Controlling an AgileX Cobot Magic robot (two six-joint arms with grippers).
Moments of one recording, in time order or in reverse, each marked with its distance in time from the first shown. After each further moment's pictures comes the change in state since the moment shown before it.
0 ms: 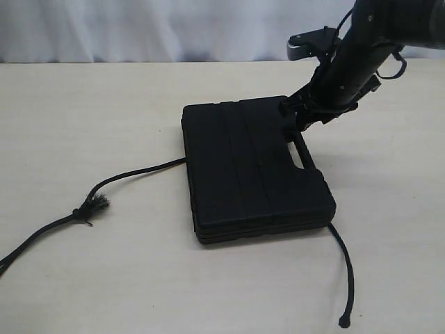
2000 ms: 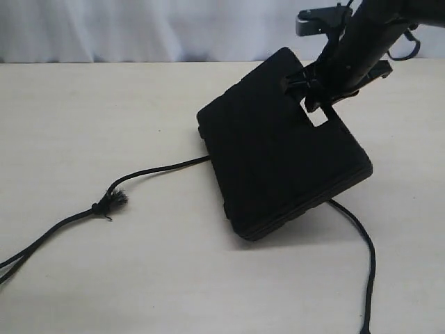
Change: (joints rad) left arm -0.007 0.760 -0.605 0.167 -0.463 -0.417; right arm 0.004 -0.087 -0.029 0.014 0.050 0.107
